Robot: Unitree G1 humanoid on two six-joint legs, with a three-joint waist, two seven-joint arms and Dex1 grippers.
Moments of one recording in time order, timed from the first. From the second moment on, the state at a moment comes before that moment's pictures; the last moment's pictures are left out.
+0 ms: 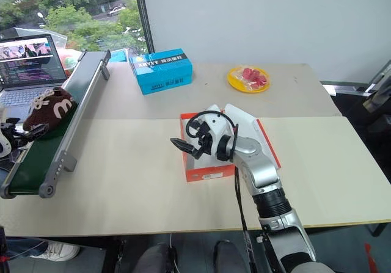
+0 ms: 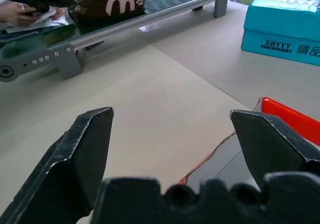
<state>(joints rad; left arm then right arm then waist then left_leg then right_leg) -0.72 1.00 0.30 1.04 -0.14 0.12 -0.76 -0.58 -0.24 0.17 -0.01 0.26 0.49 0.71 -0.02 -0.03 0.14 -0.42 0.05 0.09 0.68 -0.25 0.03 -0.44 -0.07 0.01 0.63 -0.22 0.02</state>
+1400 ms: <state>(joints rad) -0.61 0.60 0.36 -0.14 -0.68 1.05 -0.70 -0.58 -0.21 0.09 -0.05 0.35 0.60 0.63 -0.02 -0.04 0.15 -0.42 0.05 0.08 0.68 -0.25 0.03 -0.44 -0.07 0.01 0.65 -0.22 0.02</state>
